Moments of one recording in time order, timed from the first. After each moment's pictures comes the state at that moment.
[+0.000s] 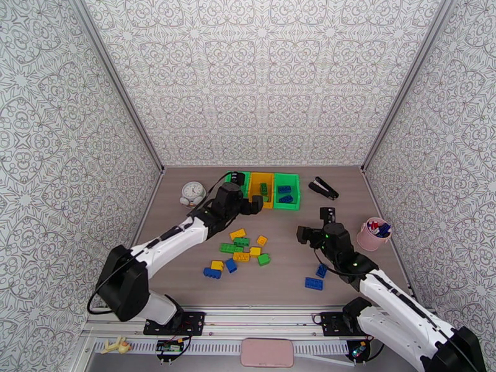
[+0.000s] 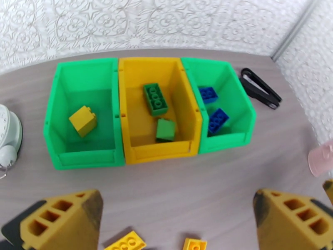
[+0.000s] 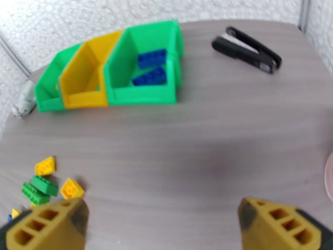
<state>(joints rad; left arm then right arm) -0.63 1.42 1.02 -0.07 -0.08 -0.35 0.49 0.84 0.47 -0.23 0.23 0.50</state>
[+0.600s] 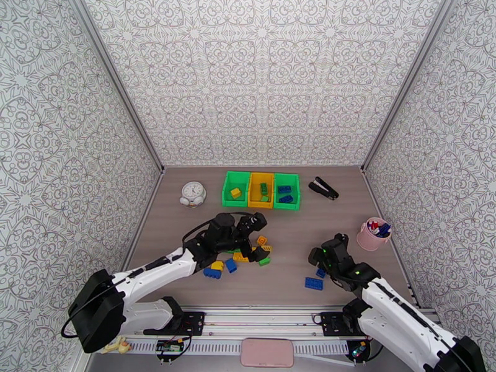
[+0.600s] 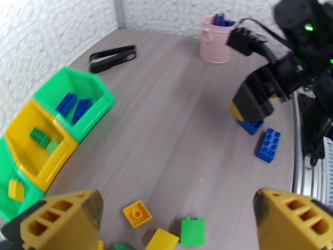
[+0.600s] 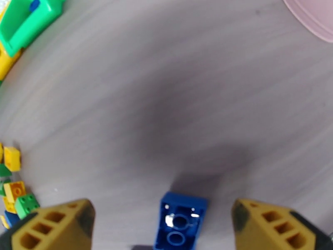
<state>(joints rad) -0.78 1.26 0.71 0.12 0.41 0.22 0.49 0.83 0.40 -0.64 0.22 0.91</state>
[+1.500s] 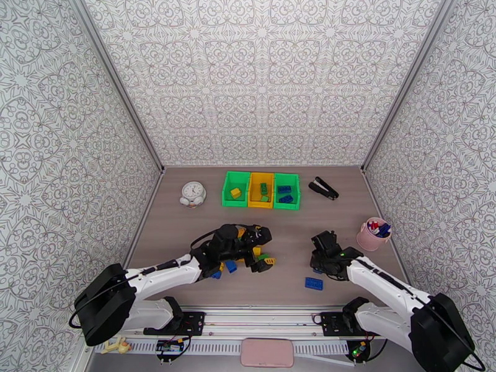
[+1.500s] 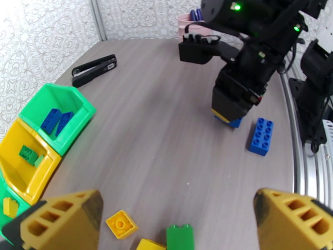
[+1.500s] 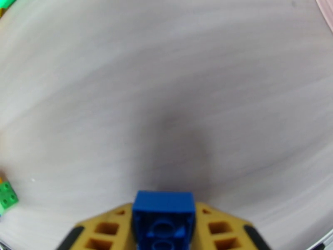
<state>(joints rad) -0.84 1.31 0.58 0.36 0.35 0.21 0.49 1.09 0.53 -0.64 0.17 0.79</state>
